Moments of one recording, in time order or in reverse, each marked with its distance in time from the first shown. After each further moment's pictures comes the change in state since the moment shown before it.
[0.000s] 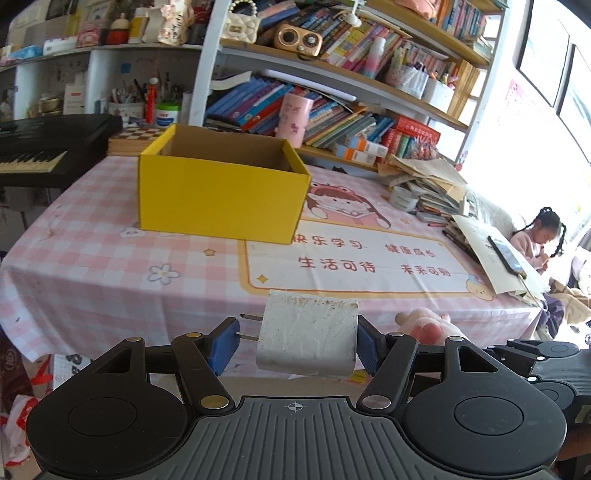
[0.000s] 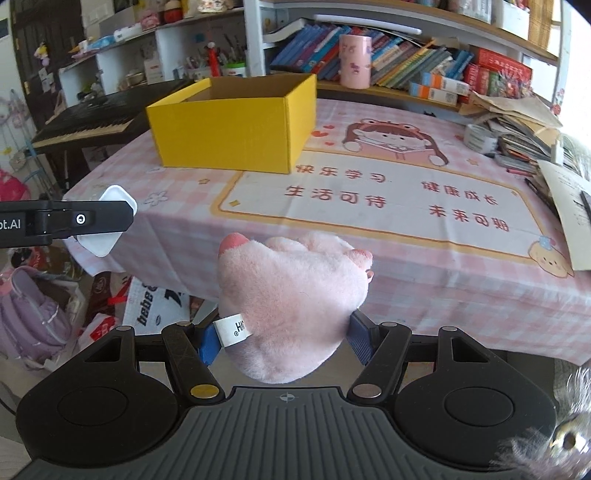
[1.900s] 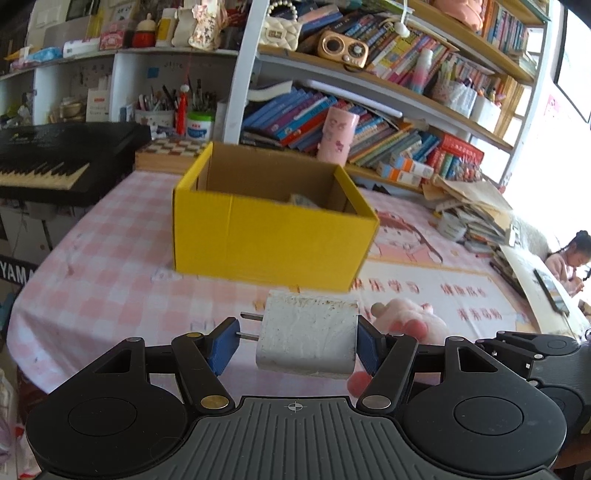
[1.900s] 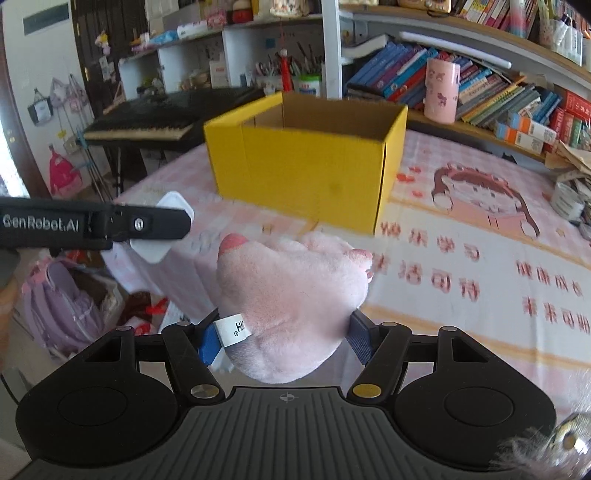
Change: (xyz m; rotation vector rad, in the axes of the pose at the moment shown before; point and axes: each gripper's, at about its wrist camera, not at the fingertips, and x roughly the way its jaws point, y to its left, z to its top) left arm 0.045 0.046 0.060 -0.028 -0.027 0.088; right arm 0.067 0.027 0.078 -0.123 -0.049 0.183
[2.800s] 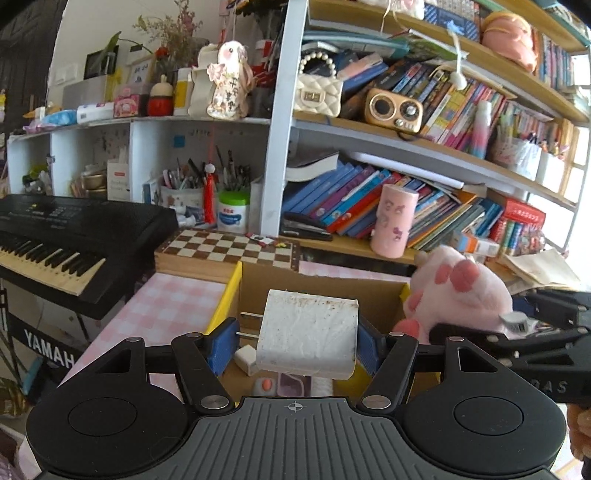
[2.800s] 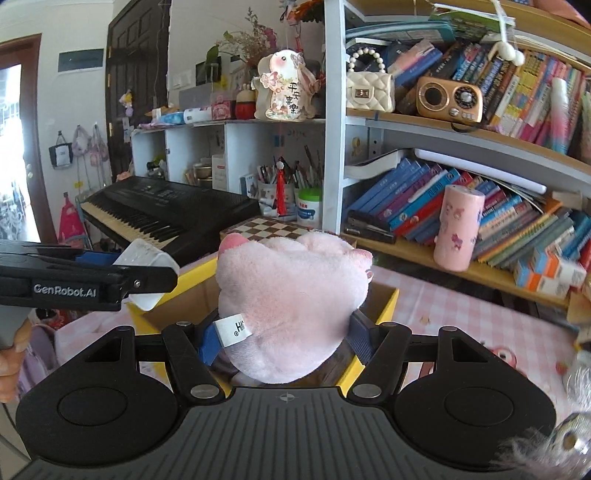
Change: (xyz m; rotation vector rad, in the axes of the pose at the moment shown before) left arm 0.094 0.011 0.121 0.016 -0.177 0.170; right arm 0.063 -0.083 0.169 -0.142 -0.268 0.055
